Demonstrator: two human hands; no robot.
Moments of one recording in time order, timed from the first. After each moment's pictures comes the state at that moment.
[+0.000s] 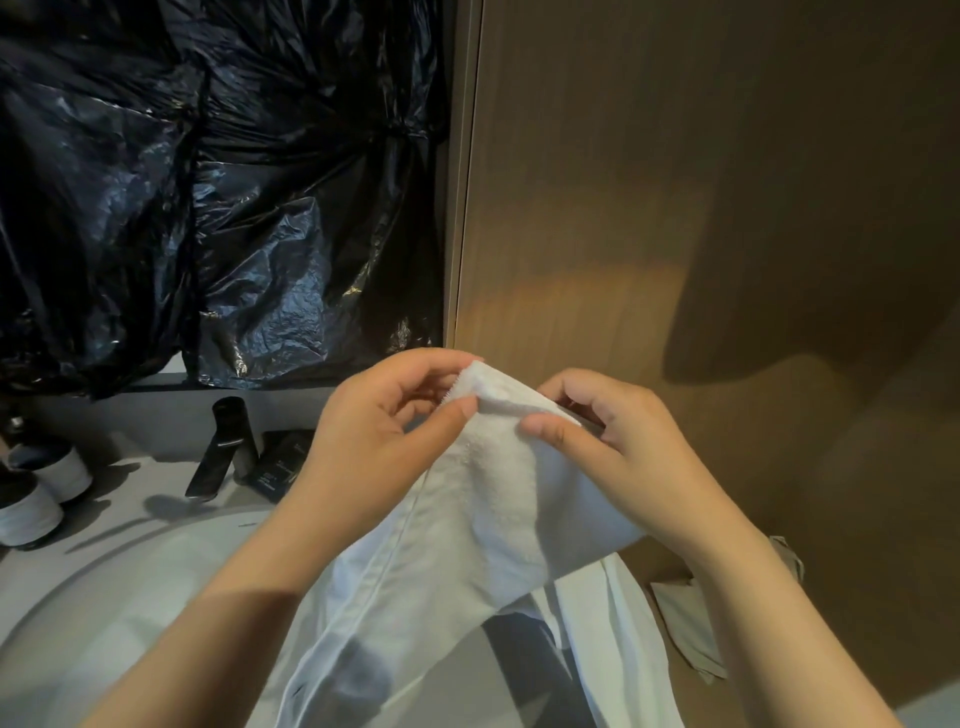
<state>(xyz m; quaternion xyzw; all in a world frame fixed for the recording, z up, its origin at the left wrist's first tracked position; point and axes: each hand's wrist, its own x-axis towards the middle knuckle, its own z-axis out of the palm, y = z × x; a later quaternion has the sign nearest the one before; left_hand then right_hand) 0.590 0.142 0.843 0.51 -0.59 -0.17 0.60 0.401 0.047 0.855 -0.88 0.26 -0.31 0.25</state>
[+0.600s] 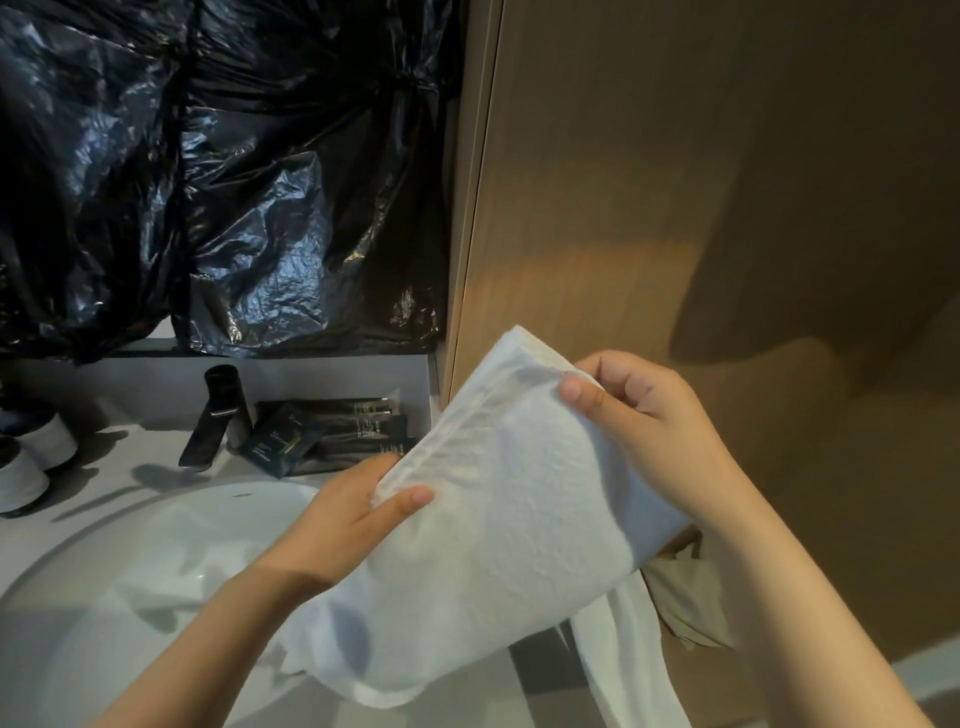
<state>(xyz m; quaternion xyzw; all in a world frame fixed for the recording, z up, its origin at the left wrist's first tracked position) 0.635 0.155 0.731 0.67 -0.57 -0.27 0.39 0.399 0.044 0.847 -0.82 0.29 -0.34 0.37</state>
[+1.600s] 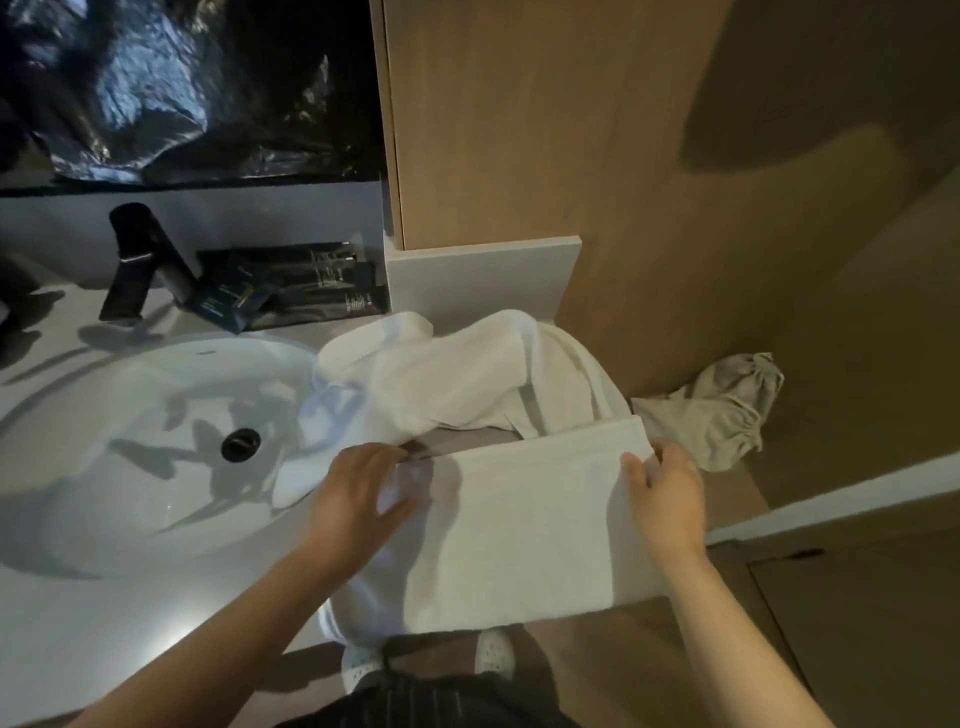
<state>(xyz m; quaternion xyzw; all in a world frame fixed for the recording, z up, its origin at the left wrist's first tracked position) 0.559 0.189 0.580 0.74 -0.61 -0.13 0.24 0.272 0.061 0.594 -0.61 0.73 -0.18 0.25</state>
